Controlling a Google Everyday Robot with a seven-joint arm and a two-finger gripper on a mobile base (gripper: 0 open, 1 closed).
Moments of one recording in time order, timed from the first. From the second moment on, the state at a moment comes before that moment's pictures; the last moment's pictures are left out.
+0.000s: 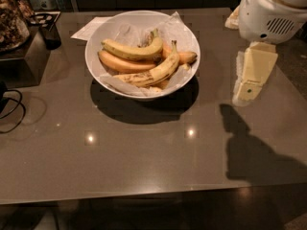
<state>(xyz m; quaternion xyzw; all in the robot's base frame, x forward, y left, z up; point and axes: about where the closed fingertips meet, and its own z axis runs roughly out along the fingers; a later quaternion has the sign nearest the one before) 0.473 -0.169 0.987 -0.65 0.74 -0.04 0.15</state>
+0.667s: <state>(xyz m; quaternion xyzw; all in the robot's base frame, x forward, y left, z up) 0.491 -0.137 0.996 -0.65 0.75 -0.04 0.15</state>
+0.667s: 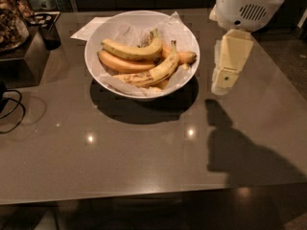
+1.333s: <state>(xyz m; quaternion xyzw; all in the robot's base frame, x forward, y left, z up) 0.505 -0.115 1.001 -0.66 0.74 -0.04 0.15</state>
